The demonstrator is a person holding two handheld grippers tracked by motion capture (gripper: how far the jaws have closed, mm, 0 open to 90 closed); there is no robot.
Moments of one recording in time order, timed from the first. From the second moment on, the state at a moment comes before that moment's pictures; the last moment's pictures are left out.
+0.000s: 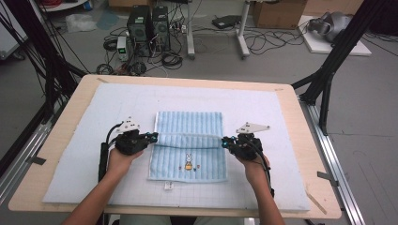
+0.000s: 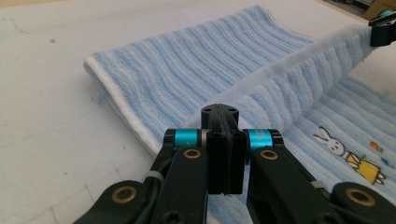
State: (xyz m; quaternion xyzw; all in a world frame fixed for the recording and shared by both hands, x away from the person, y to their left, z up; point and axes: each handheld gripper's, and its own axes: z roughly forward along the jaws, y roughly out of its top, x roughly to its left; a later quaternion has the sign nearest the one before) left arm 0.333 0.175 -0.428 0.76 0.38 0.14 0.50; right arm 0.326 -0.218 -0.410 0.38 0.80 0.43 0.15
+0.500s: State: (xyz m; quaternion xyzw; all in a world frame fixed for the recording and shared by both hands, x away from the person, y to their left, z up) left arm 0.285 0.182 -0.425 0.76 0.36 0.14 0.52; right arm 0.285 -0.222 -0.414 0.38 0.80 0.43 0.15
